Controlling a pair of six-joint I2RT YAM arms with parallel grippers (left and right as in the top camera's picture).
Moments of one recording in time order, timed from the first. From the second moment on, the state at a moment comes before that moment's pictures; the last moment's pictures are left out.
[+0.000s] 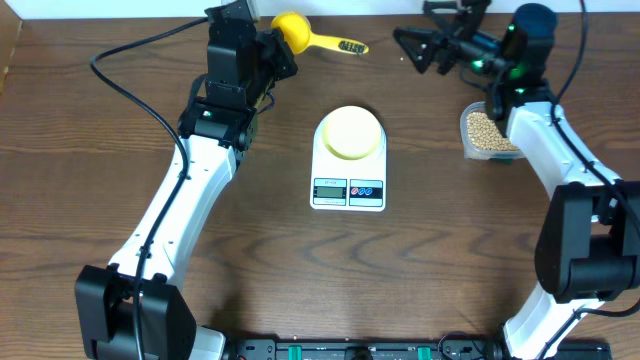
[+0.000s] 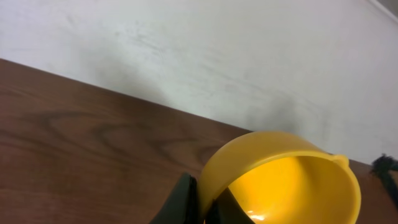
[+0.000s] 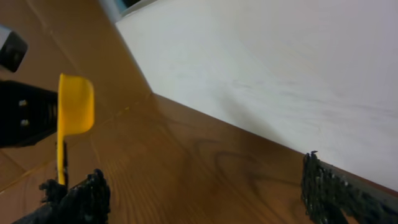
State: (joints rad) left arm -0.24 1.61 1.33 -0.10 0.02 -0.54; right arm 0.08 1.92 1.38 0.45 -0.89 0.26
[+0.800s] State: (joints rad) left arm -0.24 1.61 1.33 -0.03 0.02 -0.72; right arm 0.12 1.92 1.38 0.72 -0.93 0.64
